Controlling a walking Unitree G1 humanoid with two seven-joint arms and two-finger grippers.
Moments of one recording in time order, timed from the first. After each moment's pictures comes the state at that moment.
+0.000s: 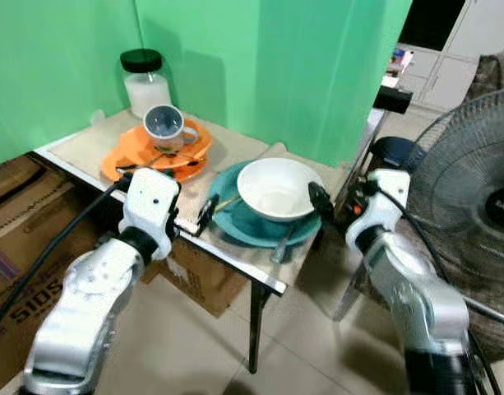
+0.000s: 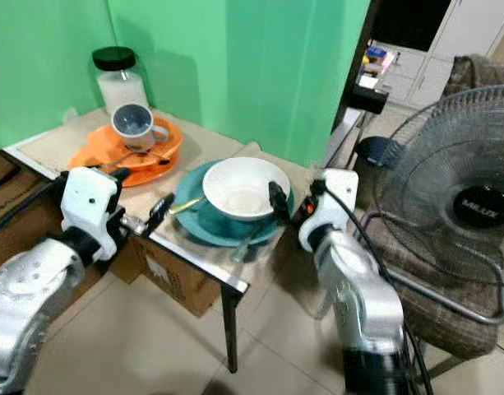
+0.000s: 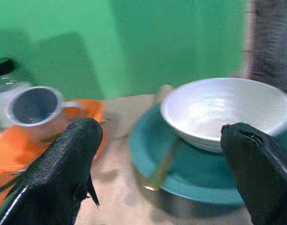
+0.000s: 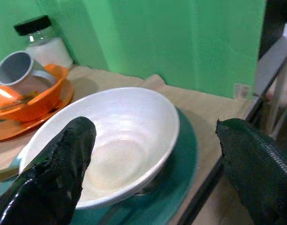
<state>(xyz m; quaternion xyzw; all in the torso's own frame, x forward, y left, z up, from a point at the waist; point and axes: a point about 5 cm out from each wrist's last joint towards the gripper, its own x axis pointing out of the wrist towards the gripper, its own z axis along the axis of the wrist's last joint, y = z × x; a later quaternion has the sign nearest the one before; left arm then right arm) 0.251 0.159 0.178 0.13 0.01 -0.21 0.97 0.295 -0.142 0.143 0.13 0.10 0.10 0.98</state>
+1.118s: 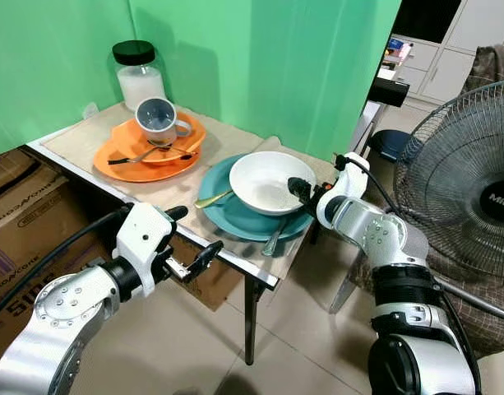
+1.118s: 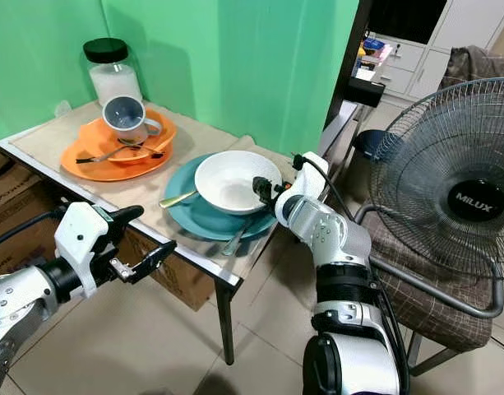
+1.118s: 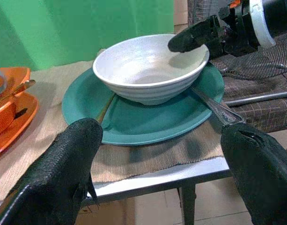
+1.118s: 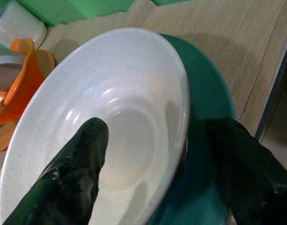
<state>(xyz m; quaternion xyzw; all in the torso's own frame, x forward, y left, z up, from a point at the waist) 0.223 0.172 0.160 0.12 0.07 -0.33 0.93 0.352 -0.114 0.129 0.27 0.27 0.08 0.92</state>
